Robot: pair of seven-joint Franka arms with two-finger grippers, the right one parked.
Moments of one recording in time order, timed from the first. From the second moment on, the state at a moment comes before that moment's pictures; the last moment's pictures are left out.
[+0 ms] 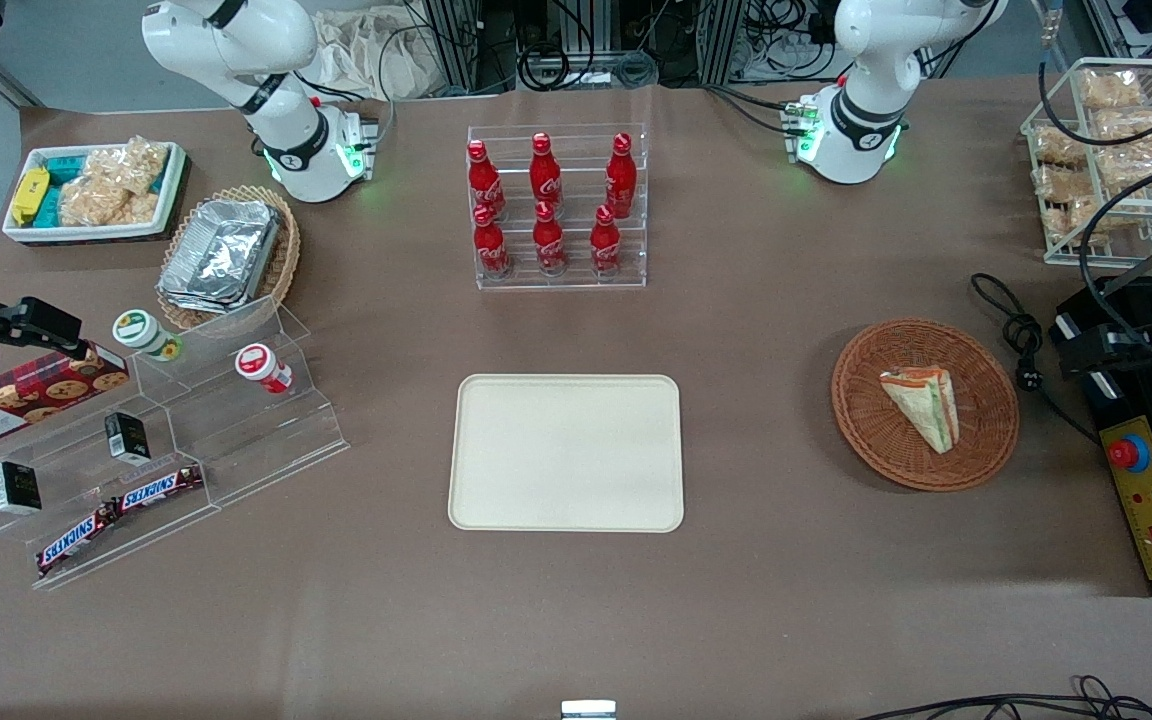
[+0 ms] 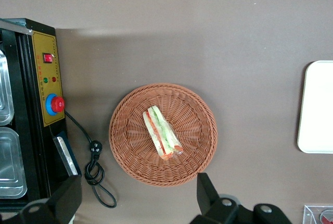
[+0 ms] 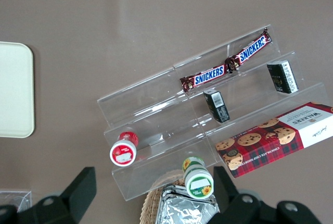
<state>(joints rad) 0.25 0.28 -0.32 -1.27 0.13 1.55 -0.03</state>
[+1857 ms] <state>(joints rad) 0.33 0.42 -0.31 -2.01 0.12 2.26 -0.52</state>
